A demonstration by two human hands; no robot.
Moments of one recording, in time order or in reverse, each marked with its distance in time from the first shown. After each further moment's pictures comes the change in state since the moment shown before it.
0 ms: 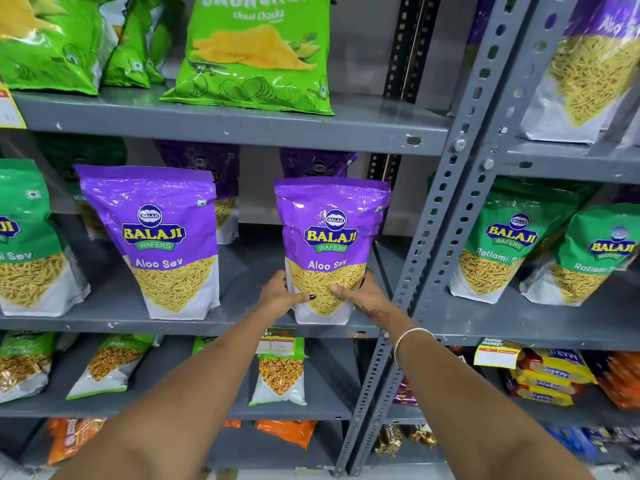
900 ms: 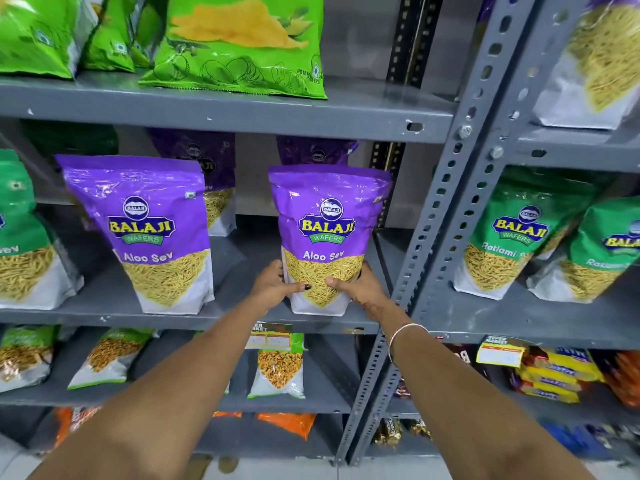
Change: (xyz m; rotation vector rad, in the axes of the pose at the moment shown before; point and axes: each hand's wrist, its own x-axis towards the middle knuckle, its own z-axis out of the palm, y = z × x) left_hand 0.028 -0.013 -0.003 -0.085 -0.021 0.016; right_hand 0.030 0.015 -0.001 0.001 0.036 -0.010
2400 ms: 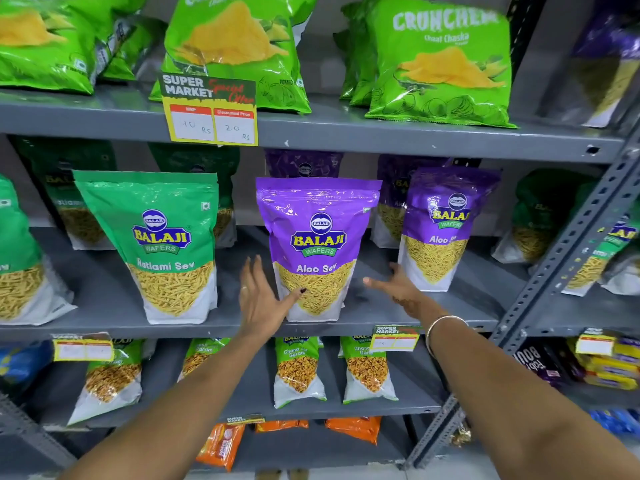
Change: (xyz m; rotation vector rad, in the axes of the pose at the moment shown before) left_hand -0.045 -0.088 -0.257 0.429 0.364 0.276; right_hand -0.011 -0.036 0.205 -0.204 0.133 0.045
